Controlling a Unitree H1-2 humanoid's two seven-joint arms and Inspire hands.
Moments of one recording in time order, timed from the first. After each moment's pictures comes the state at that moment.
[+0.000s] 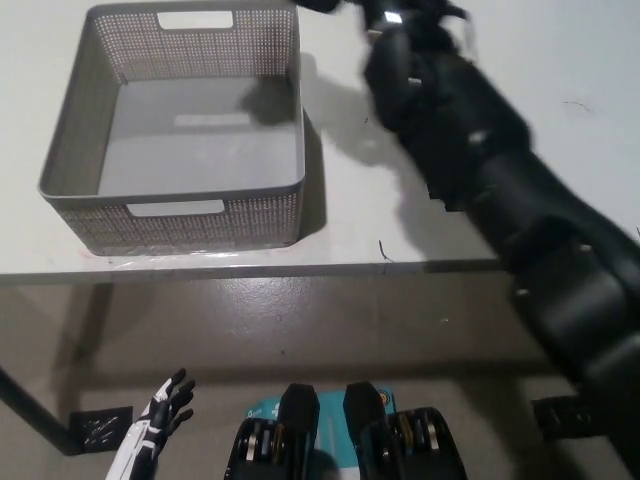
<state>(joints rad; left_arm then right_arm) 0.12 0.15 0.00 0.14 -0.03 -0.25 -0.13 -1.42 0.04 0.46 1.15 -0.53 -0.19 -0.41</state>
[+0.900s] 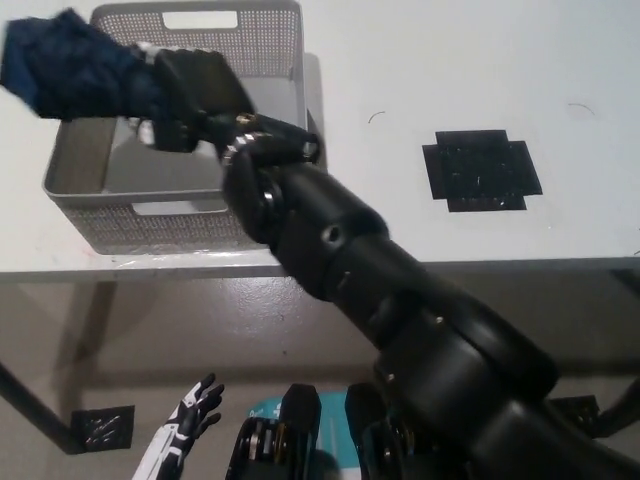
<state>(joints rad) 0.13 0.14 -0.06 0.11 -0.02 -0.25 -0.14 -1.38 0.26 0.48 1.44 -0.55 -0.18 -0.40</state>
